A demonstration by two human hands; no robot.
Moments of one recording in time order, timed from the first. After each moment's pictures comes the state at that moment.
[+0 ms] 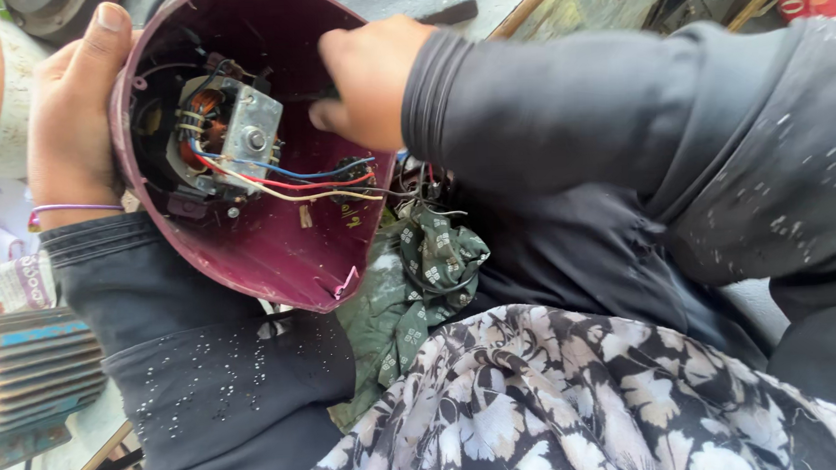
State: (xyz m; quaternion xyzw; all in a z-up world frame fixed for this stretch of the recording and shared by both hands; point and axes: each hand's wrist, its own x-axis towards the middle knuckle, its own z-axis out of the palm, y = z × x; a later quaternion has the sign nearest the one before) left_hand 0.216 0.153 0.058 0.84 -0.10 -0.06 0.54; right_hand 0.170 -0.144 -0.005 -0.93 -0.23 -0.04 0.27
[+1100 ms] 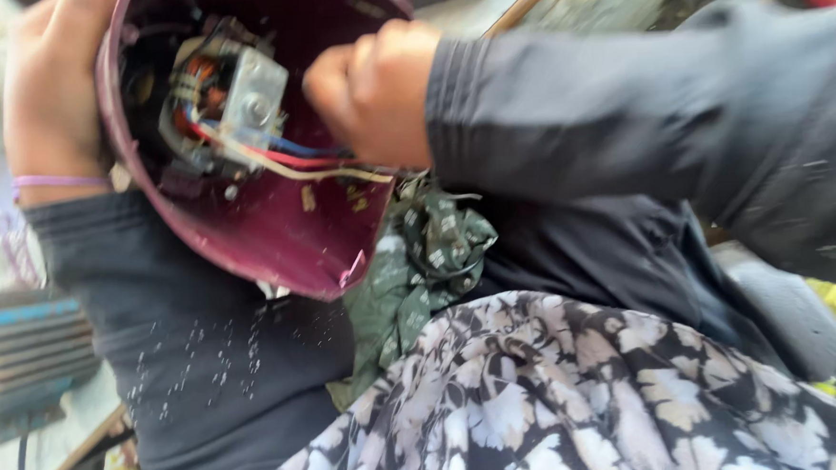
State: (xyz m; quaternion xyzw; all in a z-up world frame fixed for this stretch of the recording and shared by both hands) left_hand 0.204 0.179 0.046 0.85 -0.10 -0.03 0.52; right_hand 0.140 -0.141 -0.022 -0.82 -0.44 -0.35 -0.10
